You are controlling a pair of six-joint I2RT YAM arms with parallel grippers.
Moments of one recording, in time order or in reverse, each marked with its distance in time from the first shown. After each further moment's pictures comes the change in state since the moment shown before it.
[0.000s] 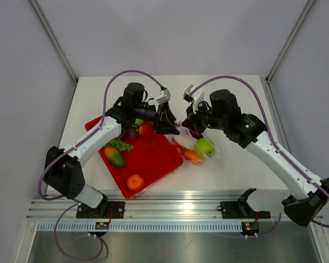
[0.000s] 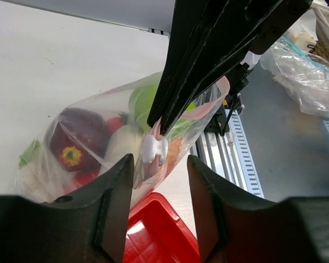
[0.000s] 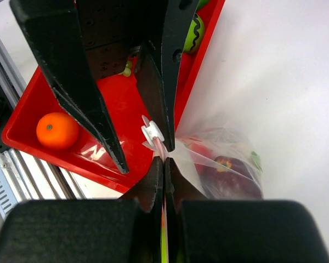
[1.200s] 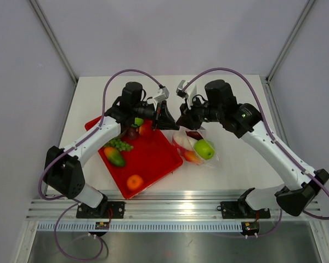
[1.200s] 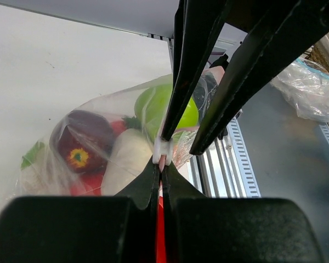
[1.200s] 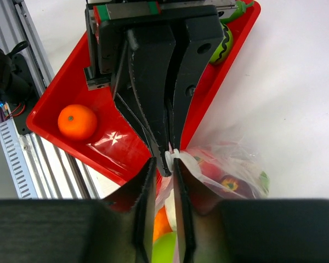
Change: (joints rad) left arm 0.010 0.000 -0.009 0.060 0.022 -0.049; right arm 0.001 0.107 0.173 -0.111 -0.135 -0.072
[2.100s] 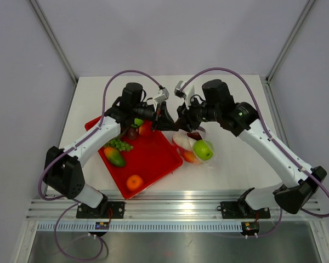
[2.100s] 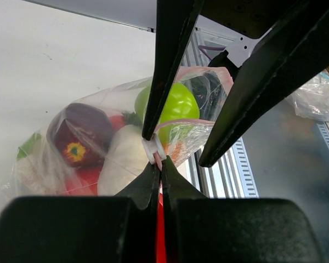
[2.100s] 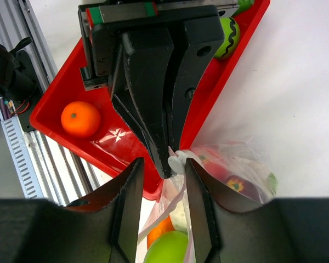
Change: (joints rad) left arm 0.003 -0.002 -0.002 -0.044 -0.005 0.018; right arm -0.003 0.032 0.012 -0.014 -0.014 0.002
